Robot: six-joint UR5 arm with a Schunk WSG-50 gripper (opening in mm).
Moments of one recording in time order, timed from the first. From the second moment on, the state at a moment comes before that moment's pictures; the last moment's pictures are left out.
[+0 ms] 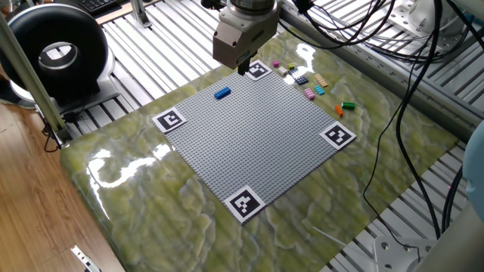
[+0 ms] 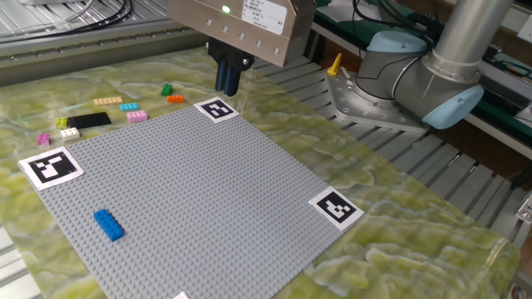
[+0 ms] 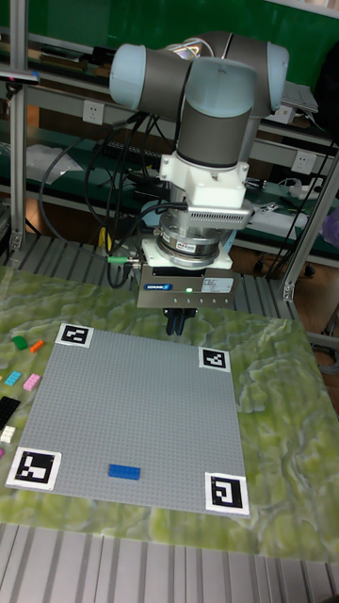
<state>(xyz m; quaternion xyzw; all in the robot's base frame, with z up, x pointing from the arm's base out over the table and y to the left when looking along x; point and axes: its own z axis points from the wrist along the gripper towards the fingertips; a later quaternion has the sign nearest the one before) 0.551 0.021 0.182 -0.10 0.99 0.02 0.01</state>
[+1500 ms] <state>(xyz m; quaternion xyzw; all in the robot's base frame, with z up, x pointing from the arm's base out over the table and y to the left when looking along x) 0.547 0.012 0.182 -0.10 0.99 0.00 0.00</state>
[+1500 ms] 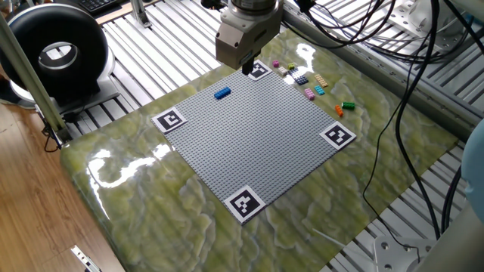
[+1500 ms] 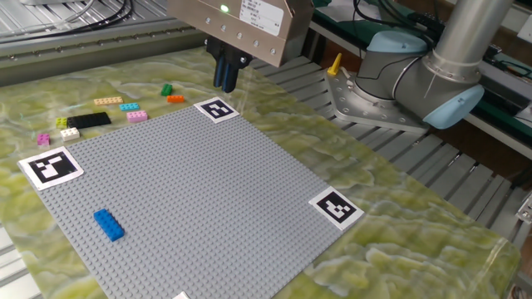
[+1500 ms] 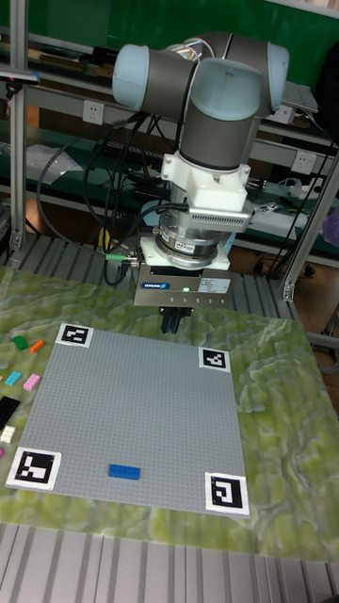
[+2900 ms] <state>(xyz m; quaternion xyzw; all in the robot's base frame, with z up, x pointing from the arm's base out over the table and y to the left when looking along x) 0.548 0.007 0.181 -0.11 0.99 -0.01 0.00</state>
